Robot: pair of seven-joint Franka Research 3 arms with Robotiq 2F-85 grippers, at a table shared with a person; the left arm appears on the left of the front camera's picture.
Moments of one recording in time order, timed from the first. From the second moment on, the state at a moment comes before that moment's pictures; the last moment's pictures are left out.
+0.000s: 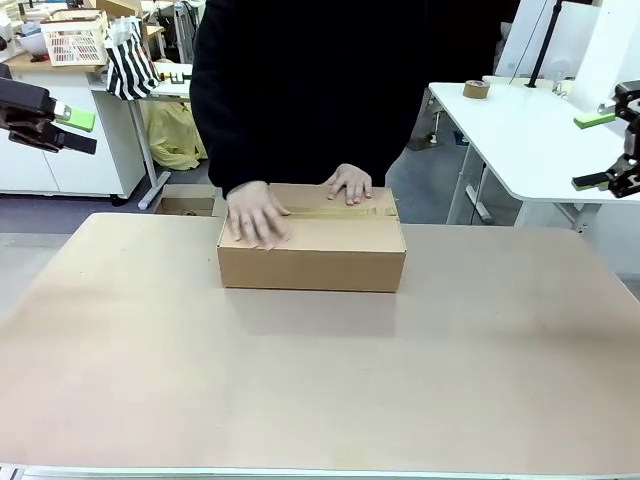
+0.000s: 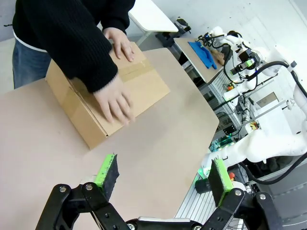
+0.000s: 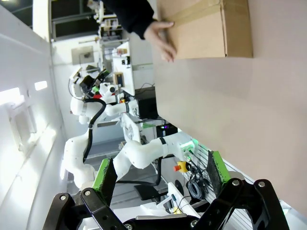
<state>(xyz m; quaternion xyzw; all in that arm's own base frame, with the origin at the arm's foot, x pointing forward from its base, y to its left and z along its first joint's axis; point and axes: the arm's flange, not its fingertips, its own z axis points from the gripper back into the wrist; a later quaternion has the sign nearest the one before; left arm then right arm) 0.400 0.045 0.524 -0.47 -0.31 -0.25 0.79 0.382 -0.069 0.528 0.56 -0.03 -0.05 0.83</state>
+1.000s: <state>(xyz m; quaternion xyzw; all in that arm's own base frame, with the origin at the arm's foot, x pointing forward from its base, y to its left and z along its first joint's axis) 0.400 0.045 0.524 -0.47 -0.31 -0.25 0.79 0.382 -0.069 0.528 0.56 -0.03 -0.04 0.83</state>
